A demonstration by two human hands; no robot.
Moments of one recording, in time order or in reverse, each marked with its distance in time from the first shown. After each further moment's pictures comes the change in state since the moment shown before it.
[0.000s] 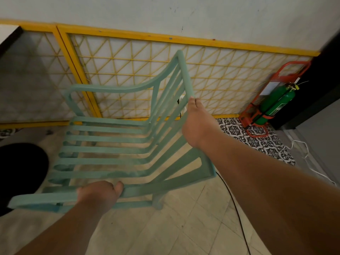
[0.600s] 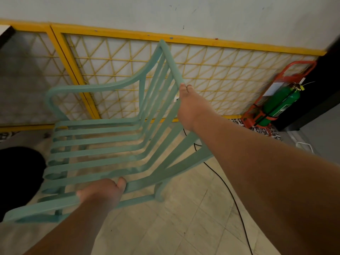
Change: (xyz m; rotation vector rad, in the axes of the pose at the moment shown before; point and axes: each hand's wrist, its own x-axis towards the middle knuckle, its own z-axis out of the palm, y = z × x) left_hand 0.032 0.004 -0.024 -0.379 0.118 -0.254; right_hand 0.084 -0.013 0.003 -0.159 -0.027 -0.039
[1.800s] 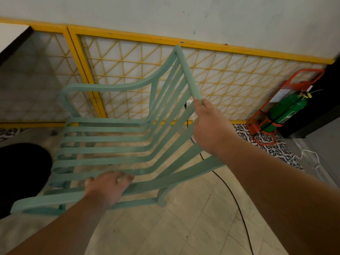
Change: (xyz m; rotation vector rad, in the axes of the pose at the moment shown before) left_hand 0.011 -0.032 -0.002 -0.232 0.074 0.190; right_hand -0.056 0.002 0.005 0.091 0.055 -0.036
